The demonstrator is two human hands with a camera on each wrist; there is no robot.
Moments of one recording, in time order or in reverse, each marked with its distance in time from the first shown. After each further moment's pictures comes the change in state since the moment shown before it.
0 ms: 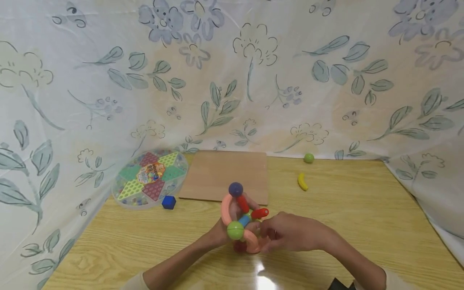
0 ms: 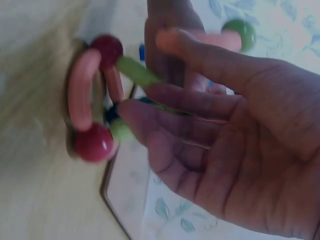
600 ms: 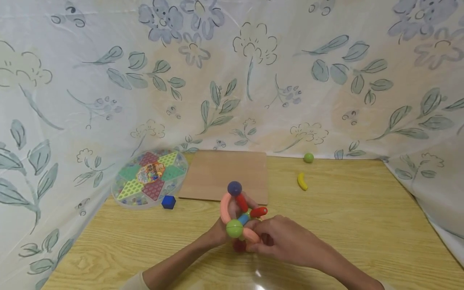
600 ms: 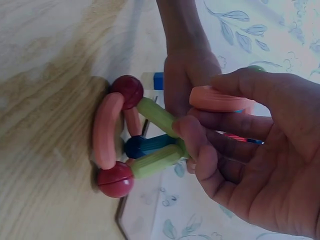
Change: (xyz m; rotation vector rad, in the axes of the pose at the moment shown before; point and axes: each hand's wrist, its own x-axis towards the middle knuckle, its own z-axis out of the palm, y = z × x) left_hand 0.001 0.001 -0.001 -0.020 0.016 -0.025; right_hand 0.003 -0.019 0.028 -0.056 0.257 -0.019
